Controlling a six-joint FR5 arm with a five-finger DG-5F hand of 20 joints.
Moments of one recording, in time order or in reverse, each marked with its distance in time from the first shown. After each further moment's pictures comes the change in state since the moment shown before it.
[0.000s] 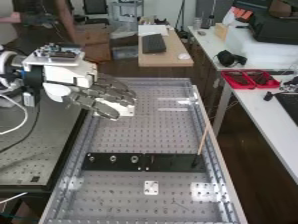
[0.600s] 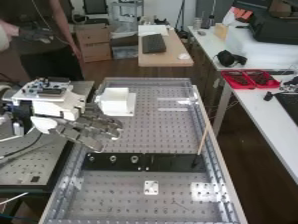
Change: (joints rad) arm -0.093 -0.055 -0.140 0.193 -0.047 -0.068
